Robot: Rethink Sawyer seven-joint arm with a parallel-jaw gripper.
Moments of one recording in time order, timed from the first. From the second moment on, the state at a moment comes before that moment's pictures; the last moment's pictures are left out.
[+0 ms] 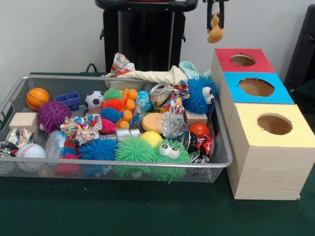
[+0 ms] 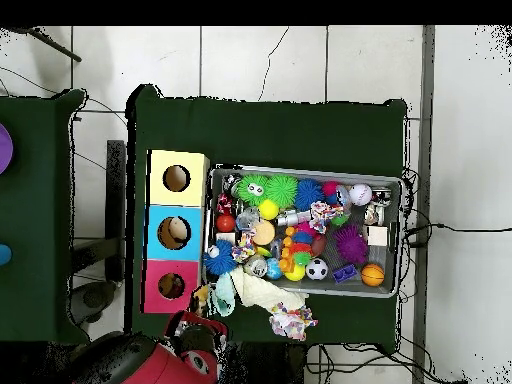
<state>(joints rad) 0.94 -0.09 -1.11 1.69 -1.28 -0.89 4.41</state>
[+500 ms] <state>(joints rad) 0.96 0.02 -1.13 1.68 -1.28 -0.85 4.41</state>
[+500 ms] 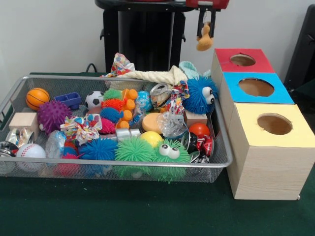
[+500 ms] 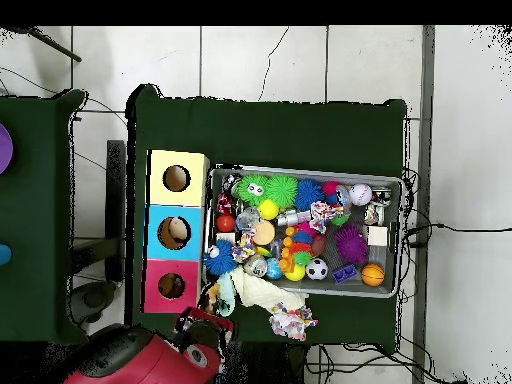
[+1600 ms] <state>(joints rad) 0.97 0.22 -1.28 1.67 -1.24 -1.05 4.43</state>
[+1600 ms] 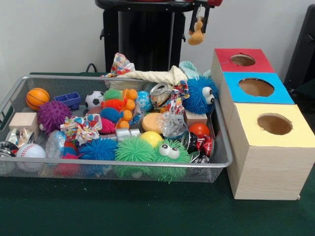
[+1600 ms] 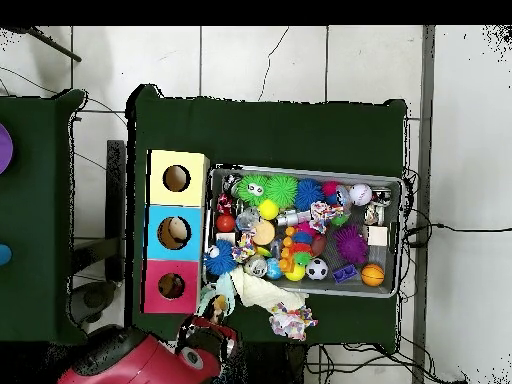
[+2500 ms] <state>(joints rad) 0.85 -0.31 -0.80 1.68 -1.37 -0.56 4.43</state>
